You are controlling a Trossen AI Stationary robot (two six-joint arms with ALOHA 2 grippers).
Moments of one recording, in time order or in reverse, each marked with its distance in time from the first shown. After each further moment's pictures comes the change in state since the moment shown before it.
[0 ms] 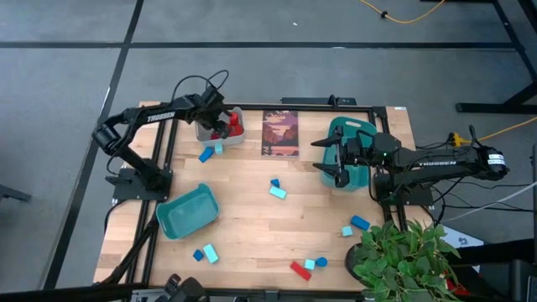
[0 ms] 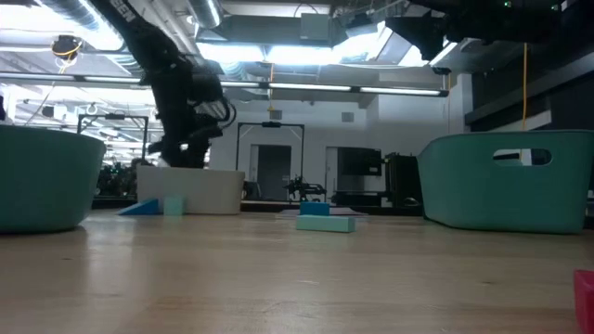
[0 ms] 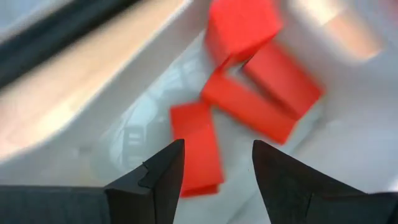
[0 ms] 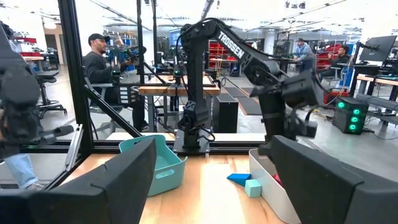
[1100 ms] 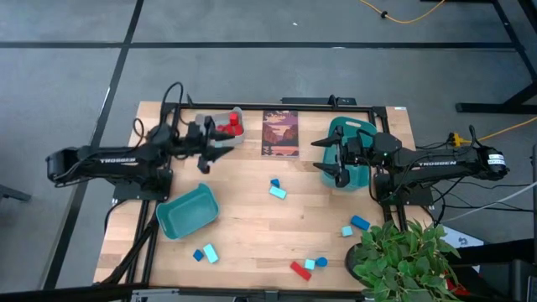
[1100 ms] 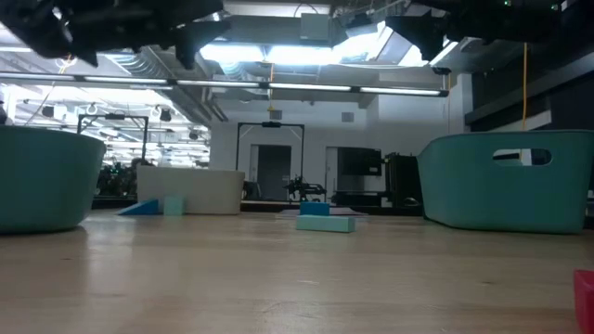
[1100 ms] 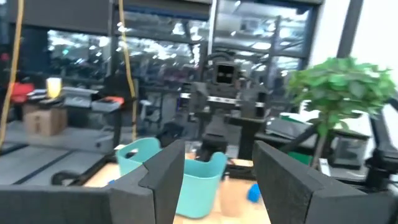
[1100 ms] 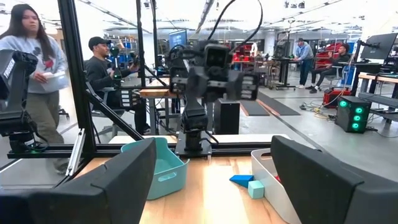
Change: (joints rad) left arm -0.492 -0.666 -0.600 1.328 0.261 -0.021; right arm 0.000 0.000 0.000 0.008 0.000 0.022
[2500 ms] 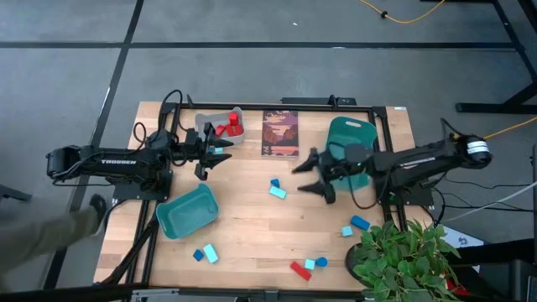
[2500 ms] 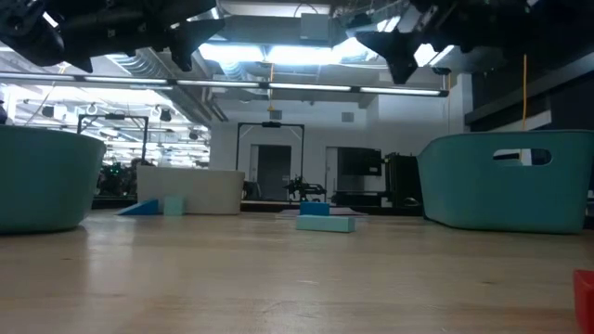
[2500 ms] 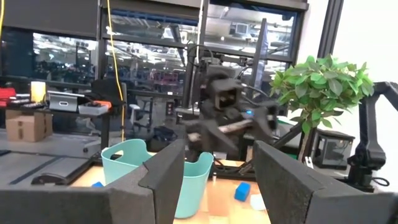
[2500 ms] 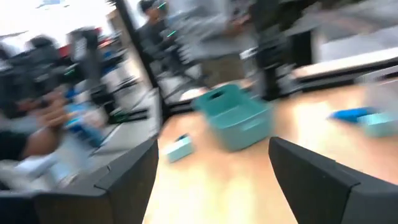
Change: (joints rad) left arm -0.044 0.000 -0.053 0.076 -0.007 -0.005; right arm 0.149 0.332 0.120 -0.002 -0.135 0.264
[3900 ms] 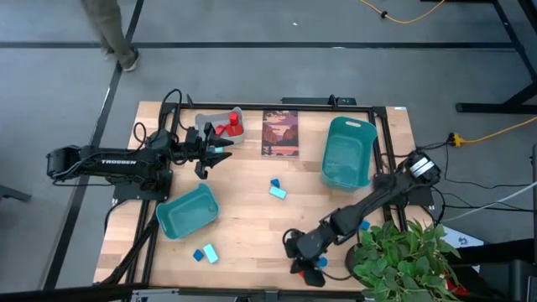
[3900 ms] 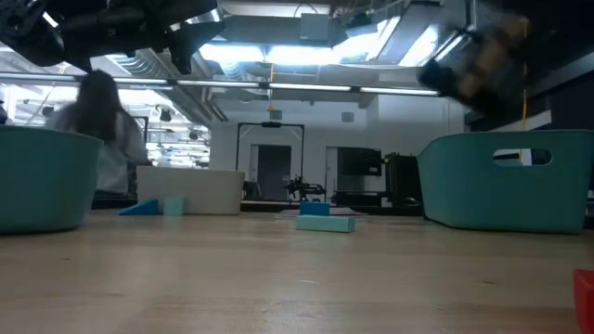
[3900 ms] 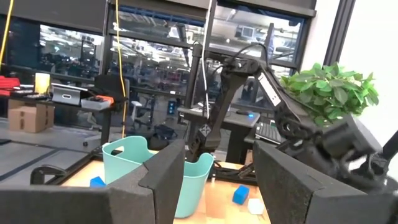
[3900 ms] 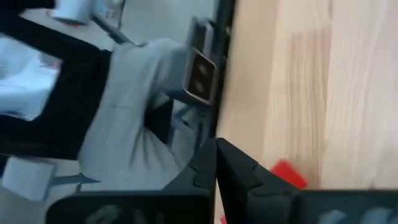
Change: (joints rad) left arm 0.000 0.000 0.000 0.000 -0.027 -0.049; right arm 0.549 0.640 0.592 -0.587 0.048 0.374
